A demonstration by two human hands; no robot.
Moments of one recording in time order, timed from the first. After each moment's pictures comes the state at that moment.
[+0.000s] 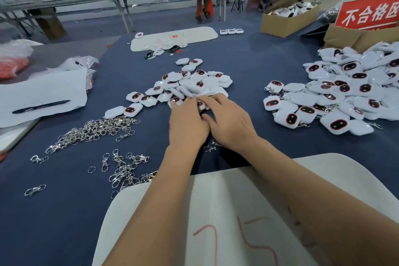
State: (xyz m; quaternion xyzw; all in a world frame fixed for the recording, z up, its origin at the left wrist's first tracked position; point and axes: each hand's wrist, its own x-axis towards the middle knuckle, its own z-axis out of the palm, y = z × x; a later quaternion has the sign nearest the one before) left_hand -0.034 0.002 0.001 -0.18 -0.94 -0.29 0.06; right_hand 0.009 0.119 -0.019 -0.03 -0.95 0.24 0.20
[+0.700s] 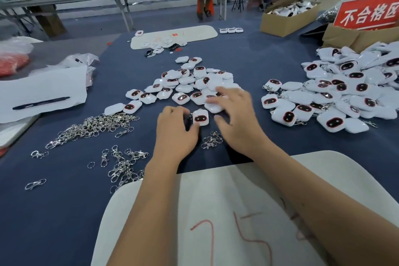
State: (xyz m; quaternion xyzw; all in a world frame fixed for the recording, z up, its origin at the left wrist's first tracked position) left_hand -0.027 -0.033 -0.015 -0.18 -0.91 -0.36 0.06; right_hand 0.035 0.128 -0.018 -0.03 -0.92 0.27 0.28
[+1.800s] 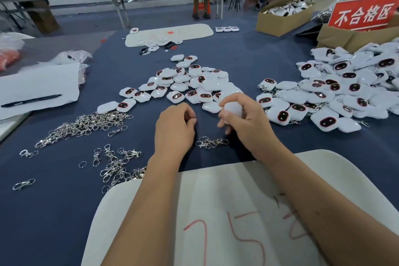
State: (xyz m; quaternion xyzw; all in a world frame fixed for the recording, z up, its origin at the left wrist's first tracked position) left_hand -0.026 -0.020 -0.016 -0.18 -0.92 -0.35 0.09; right_hand 0.062 0.143 -0.010 -0.05 -0.77 0.59 0.23
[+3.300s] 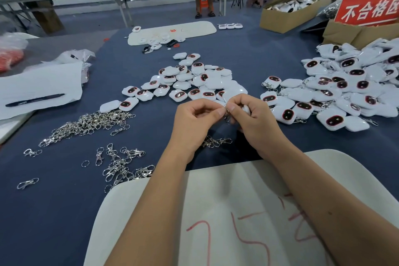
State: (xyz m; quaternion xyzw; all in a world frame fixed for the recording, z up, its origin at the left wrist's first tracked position) left_hand -0.006 0.001 -0.007 -0.23 -0.68 -0.69 -0.08; right_hand 0.056 0.151 -0.017 -0.06 -0.77 0.59 0.22
